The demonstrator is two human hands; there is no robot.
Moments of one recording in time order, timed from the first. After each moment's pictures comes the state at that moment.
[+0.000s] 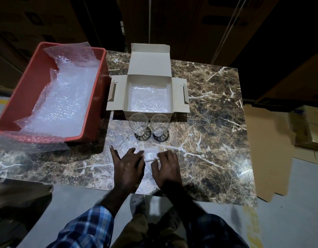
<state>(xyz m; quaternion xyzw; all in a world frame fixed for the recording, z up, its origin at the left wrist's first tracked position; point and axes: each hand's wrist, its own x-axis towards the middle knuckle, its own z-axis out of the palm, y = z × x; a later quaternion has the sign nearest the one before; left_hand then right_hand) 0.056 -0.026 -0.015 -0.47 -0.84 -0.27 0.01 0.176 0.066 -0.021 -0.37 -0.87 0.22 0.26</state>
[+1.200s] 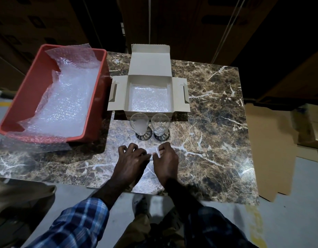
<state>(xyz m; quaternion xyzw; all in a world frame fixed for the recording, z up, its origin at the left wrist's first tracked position) 0.035 -0.019 -0.002 -0.62 -0.77 -0.13 0.01 0.149 0.070 -0.003 -0.53 -0.74 0.39 0.16</state>
